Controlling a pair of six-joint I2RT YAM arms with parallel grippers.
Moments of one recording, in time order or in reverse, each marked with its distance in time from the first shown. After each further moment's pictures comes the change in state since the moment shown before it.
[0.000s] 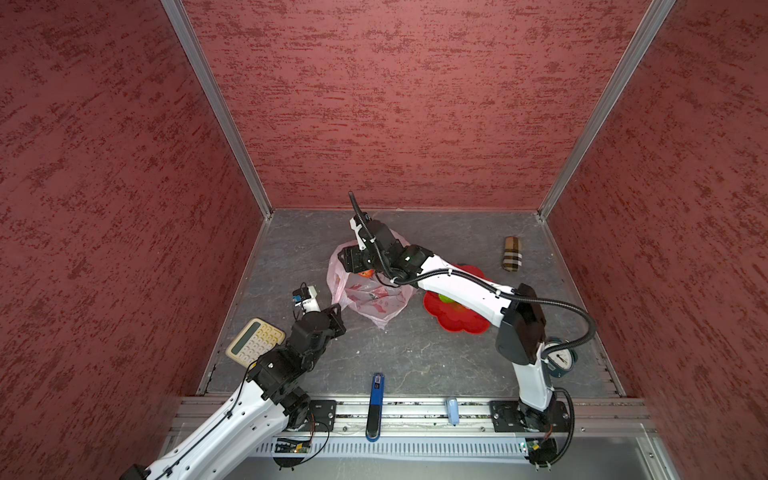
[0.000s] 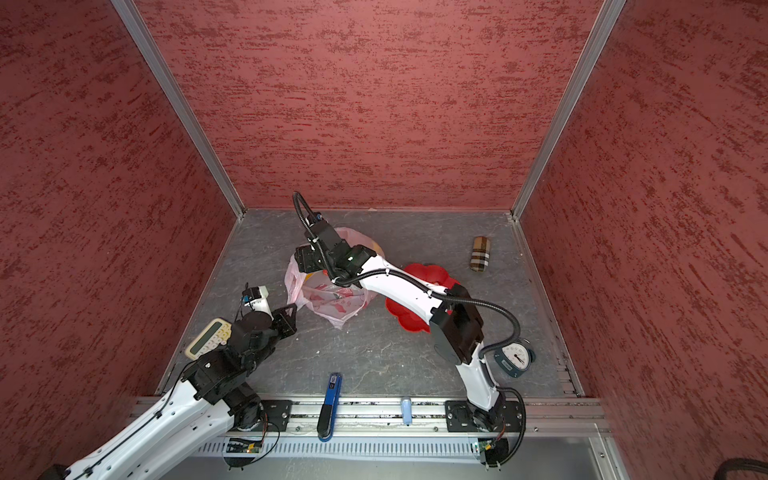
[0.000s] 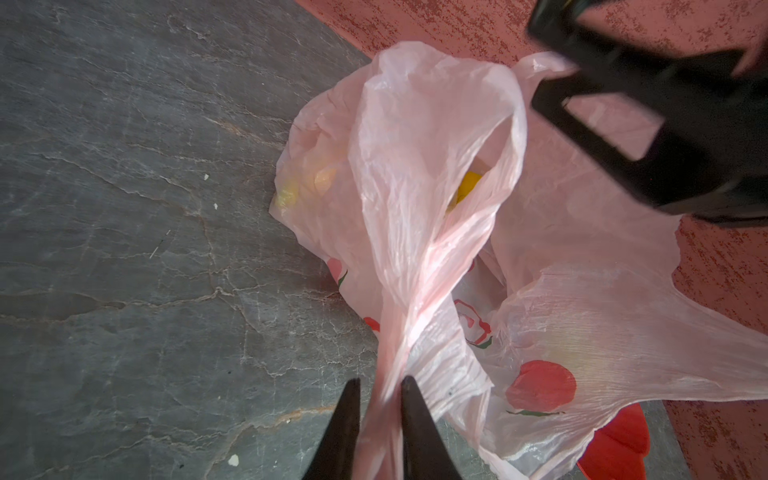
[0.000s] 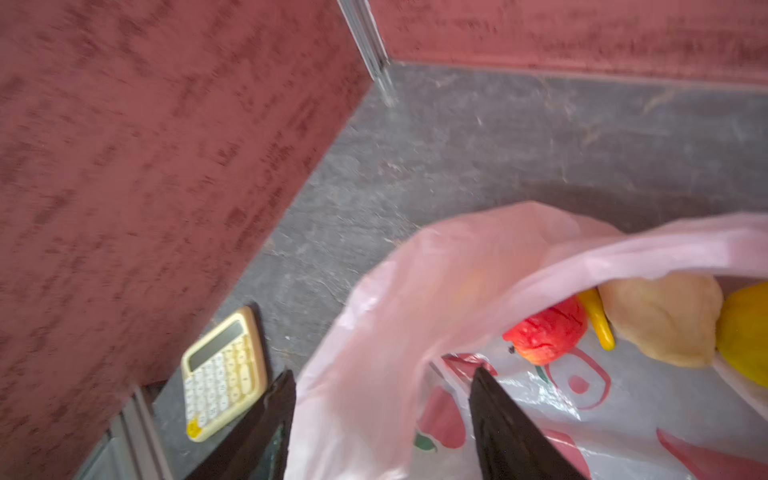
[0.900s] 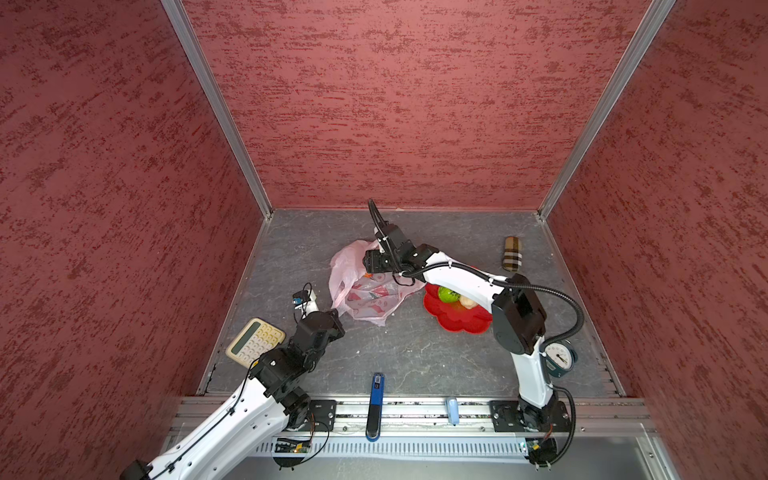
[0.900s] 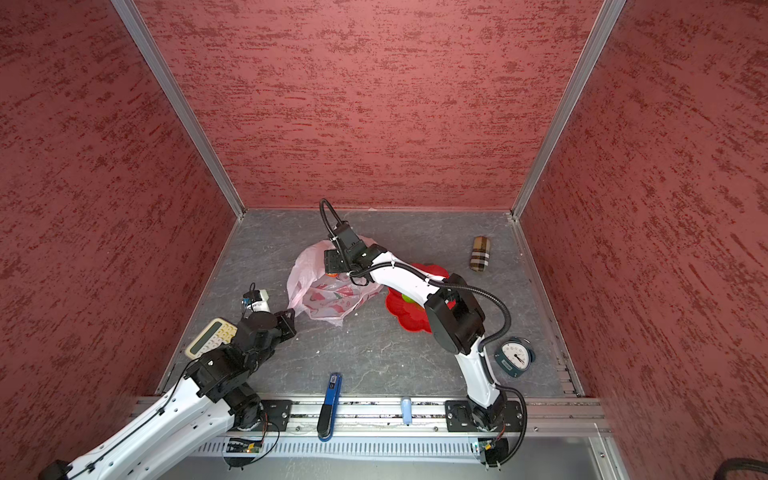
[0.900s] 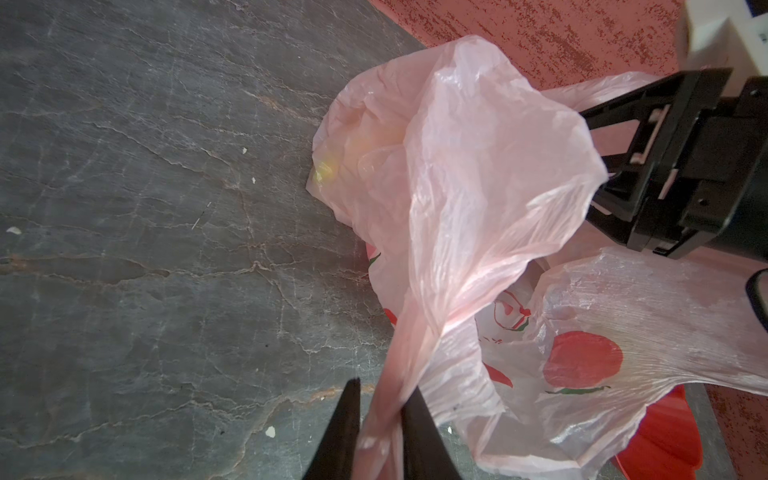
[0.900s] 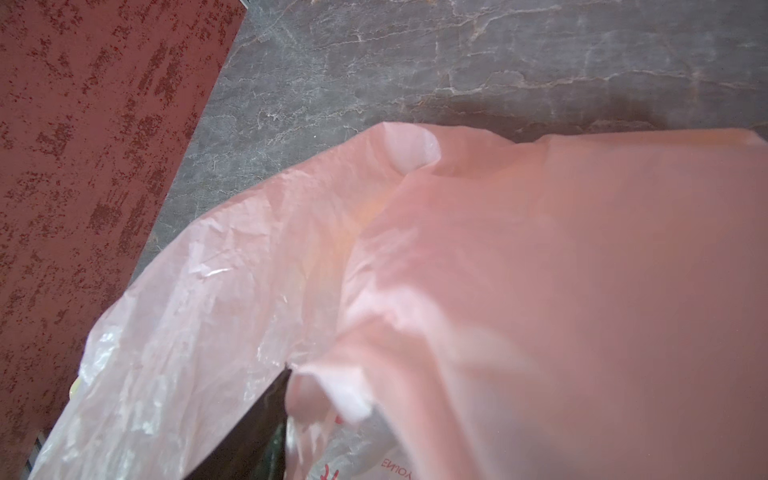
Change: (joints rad) left arm 0.000 0.044 0.000 -0.056 -0.019 -0.032; right arm -0.090 -0.003 -0.154 -0.009 -0.018 0.050
